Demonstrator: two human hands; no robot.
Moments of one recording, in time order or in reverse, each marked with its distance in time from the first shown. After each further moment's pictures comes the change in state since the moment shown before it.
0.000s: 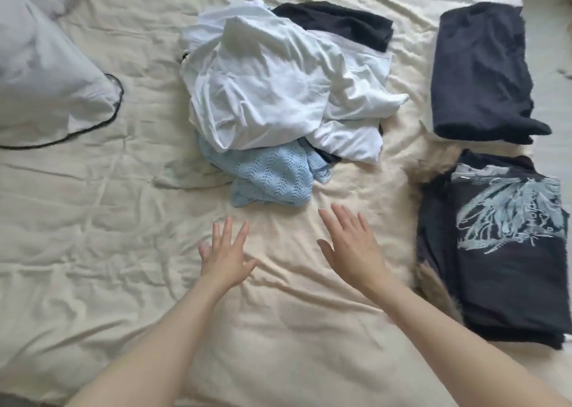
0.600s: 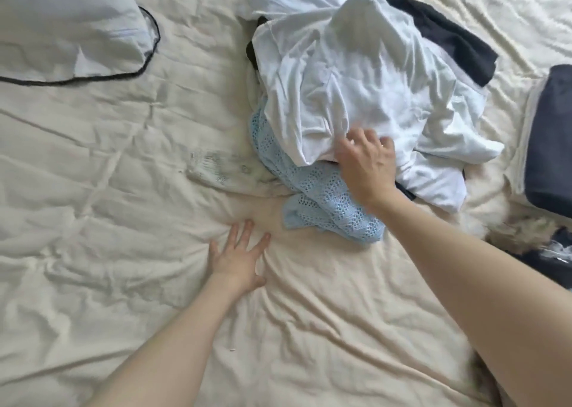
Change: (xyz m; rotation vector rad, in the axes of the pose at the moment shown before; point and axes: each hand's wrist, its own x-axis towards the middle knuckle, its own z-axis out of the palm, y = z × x) left_hand 0.087 -0.100 0.007 -0.019 -0.220 0.114; right_hand 0.233 -0.110 -0.029 -0.453 0.254 -0.053
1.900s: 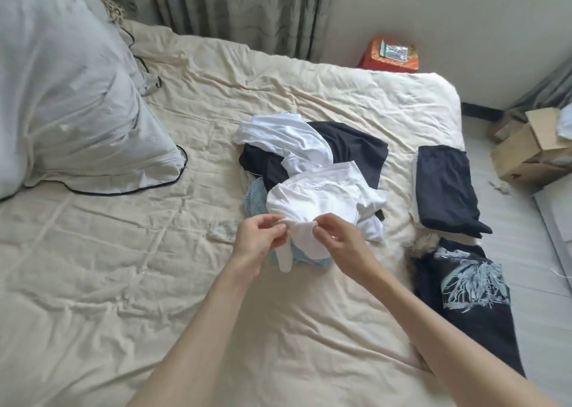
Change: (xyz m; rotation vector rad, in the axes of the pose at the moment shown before) left_hand -0.221 0.075 -0.177 -1.582 0.408 0.191; right_hand -0.175 -0.013 -0.209 1.226 0.000 0.186
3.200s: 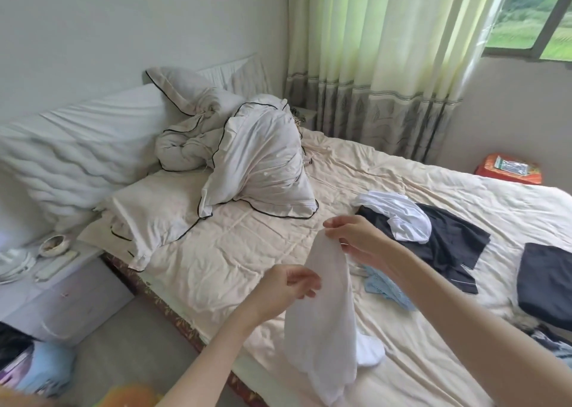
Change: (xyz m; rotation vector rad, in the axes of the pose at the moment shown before) left_hand -0.357 -0.013 -0.137 0.343 0.070 0.403; right_hand -0.191 -0.208 0.071 0.346 -0.486 0.032
